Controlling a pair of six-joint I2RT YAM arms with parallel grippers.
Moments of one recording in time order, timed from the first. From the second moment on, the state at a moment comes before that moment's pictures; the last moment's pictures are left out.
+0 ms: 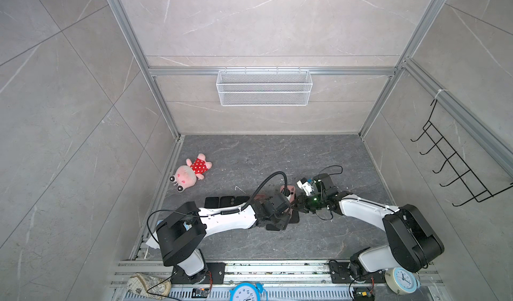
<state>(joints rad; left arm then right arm) -1.10 1.60 0.95 -0.37 -0.07 -0.47 0.43 1.47 0.66 -0.11 -0.73 0.66</state>
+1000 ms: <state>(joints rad) -1.11 1.65 0.96 -0.46 -0.18 -0.58 0.42 1.47 0.67 -0.13 -0.72 0.60</state>
